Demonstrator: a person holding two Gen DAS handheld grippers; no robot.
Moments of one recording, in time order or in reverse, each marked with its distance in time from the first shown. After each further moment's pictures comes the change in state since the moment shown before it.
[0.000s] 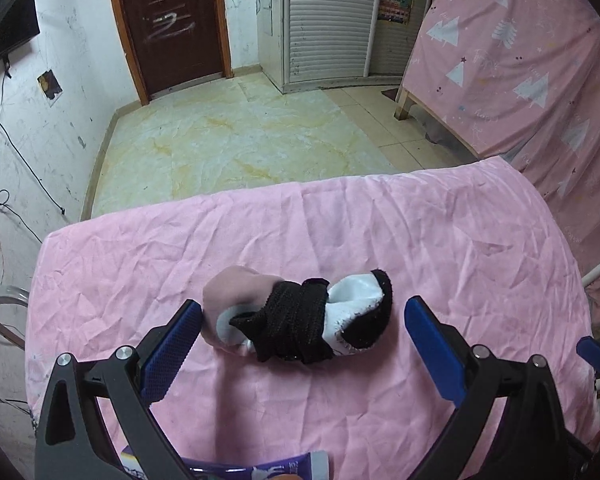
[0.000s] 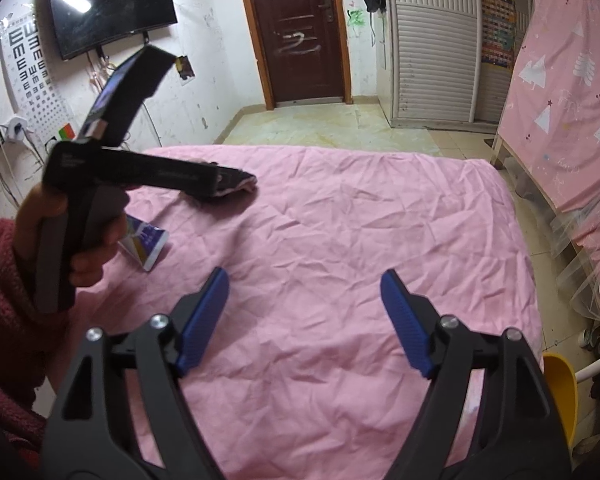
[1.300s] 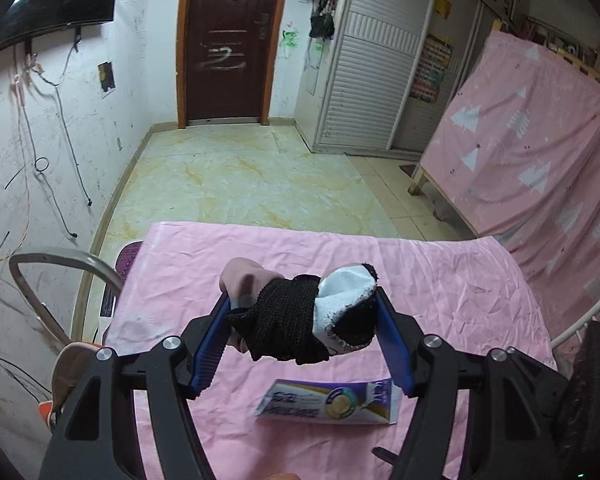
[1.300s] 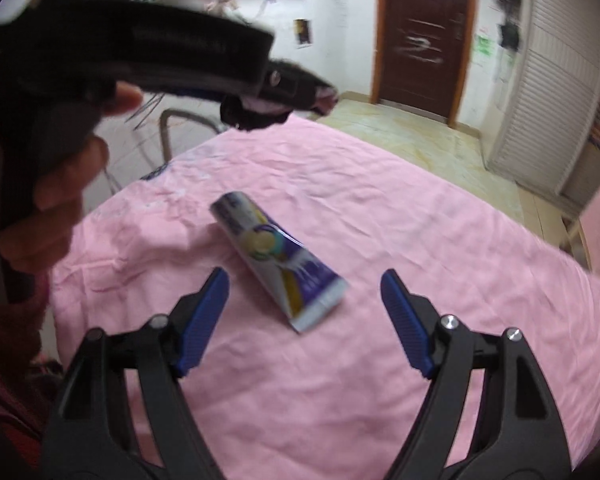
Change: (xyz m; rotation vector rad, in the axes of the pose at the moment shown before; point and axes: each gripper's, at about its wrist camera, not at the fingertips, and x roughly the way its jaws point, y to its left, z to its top) left arm -0.120 0.106 -0.051 -0.200 -0.239 -0.014; right arm 0.060 0.144 0.029 -0.400 0.063 0.221
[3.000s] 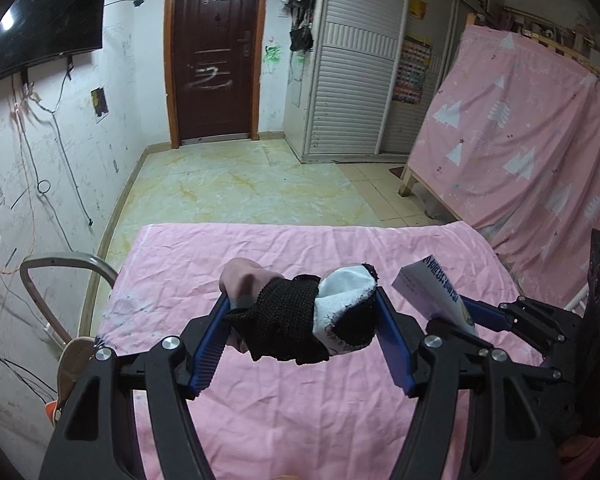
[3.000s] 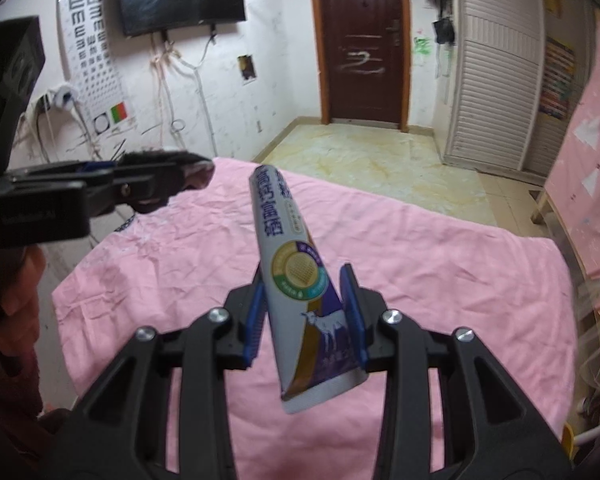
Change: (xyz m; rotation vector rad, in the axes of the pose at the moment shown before) left arm -0.043 -0.067 -0.033 0.089 -0.045 0.001; right arm -0.079 -0.057 -0.023 0.218 -0.127 -0.112
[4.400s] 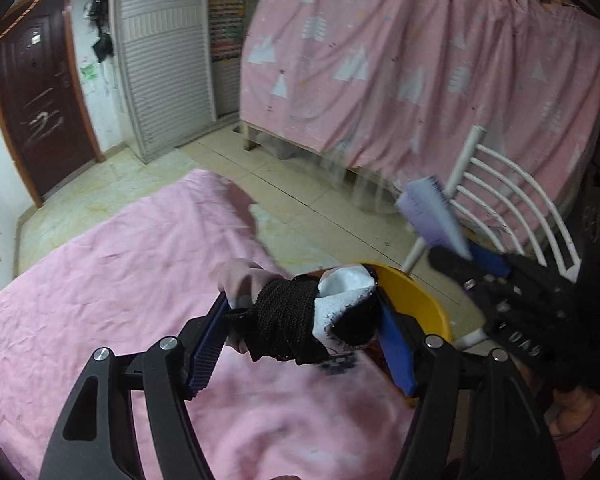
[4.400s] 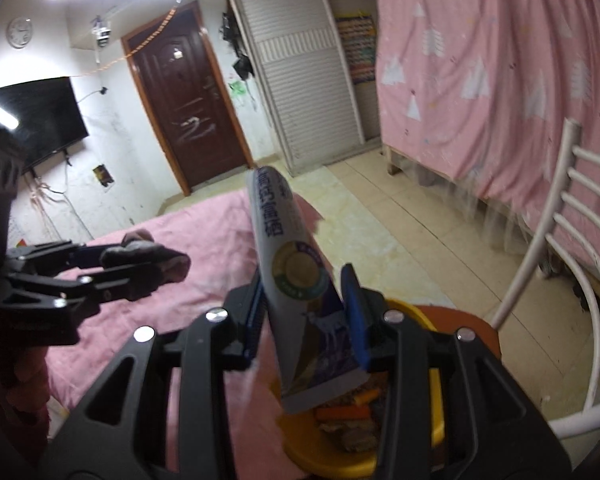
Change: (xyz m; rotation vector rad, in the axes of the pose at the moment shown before) left arm 0.017 -0.337 -0.073 0.433 0.140 -0.367; right arm -0.206 -0.212 -0.187 0.493 -0.196 -0.362
